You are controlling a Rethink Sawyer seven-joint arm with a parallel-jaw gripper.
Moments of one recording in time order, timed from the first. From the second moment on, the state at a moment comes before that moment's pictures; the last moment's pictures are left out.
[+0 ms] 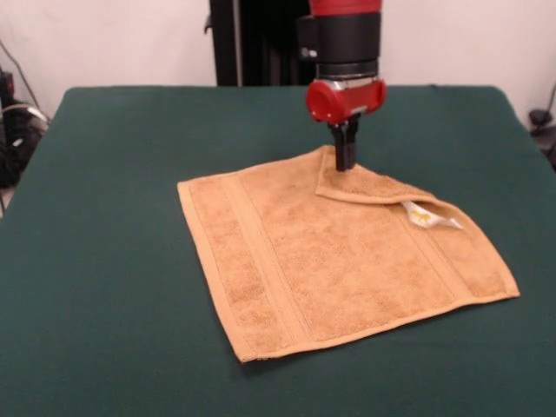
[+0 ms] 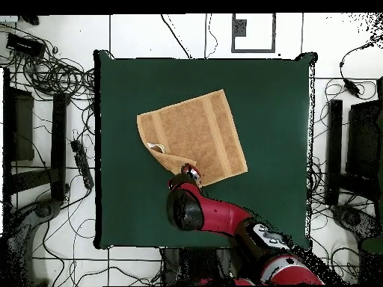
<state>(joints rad) -0.32 -0.55 0.16 2.08 -0.07 -0.27 0.79</state>
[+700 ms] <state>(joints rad) -0.30 -0.55 0.08 2.08 -0.07 -0.27 0.79</state>
